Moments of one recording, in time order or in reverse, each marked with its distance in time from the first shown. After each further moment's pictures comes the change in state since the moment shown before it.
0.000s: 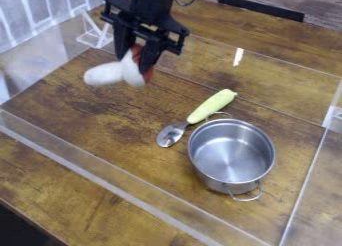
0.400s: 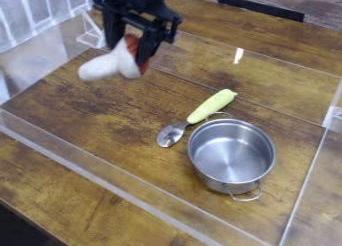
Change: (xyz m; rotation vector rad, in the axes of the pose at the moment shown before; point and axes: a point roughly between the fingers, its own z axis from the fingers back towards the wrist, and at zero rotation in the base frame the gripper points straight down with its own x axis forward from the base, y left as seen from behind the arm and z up) arm -0.007 0.014 0.006 -0.007 -0.029 0.012
